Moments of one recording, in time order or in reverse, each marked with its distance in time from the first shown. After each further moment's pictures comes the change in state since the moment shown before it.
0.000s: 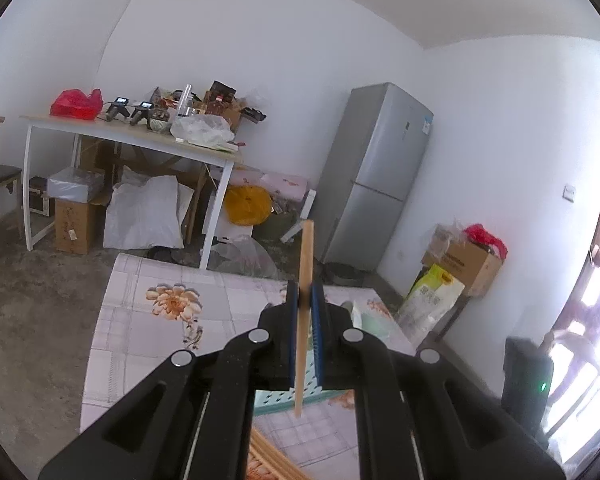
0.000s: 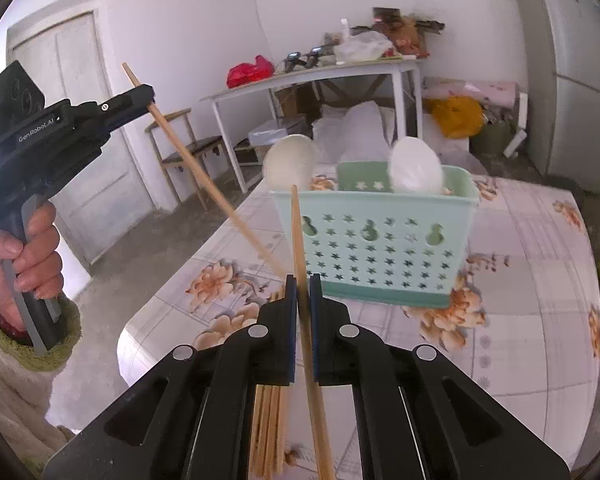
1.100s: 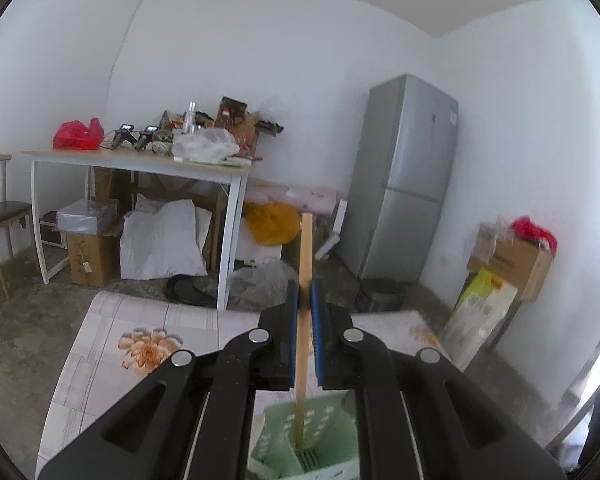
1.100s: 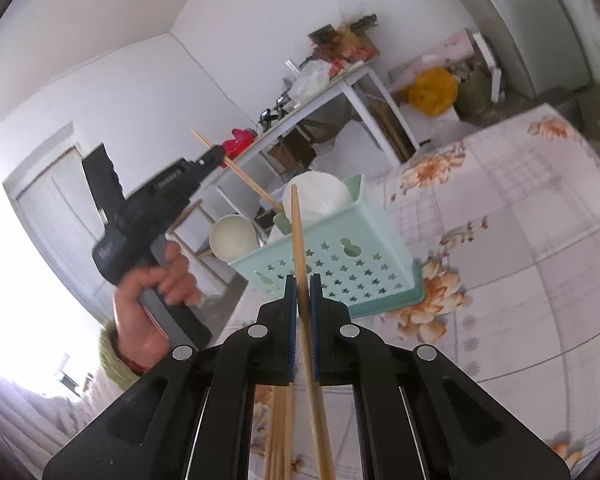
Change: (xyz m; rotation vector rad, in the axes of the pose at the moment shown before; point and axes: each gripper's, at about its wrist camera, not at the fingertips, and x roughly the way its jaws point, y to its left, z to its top) left arm 0.155 -0.048 -0.001 0.112 -0.030 0.147; right arm -0.035 -0.108 -0.016 0.404 -0.157 0.214
